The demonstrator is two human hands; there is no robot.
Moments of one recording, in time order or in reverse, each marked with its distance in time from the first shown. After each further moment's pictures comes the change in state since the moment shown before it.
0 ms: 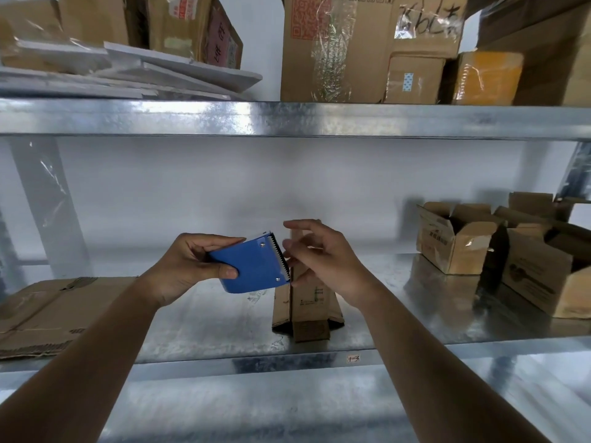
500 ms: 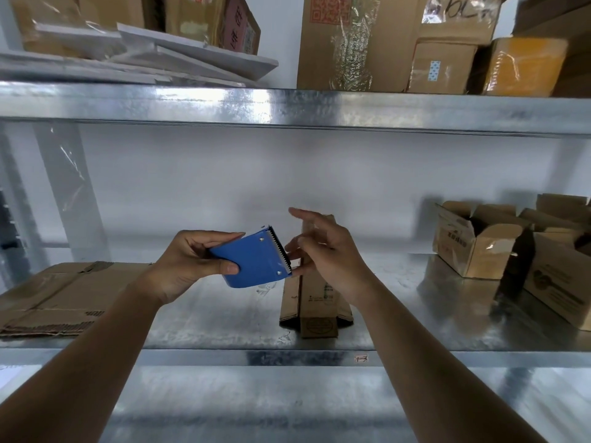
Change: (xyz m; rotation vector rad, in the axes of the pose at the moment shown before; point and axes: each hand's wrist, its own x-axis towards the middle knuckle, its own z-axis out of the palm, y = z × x) left_hand -0.013 -0.010 -0.007 -0.035 0.086 0.005; right_hand 0.010 0.009 0.010 0.014 0.018 -0.037
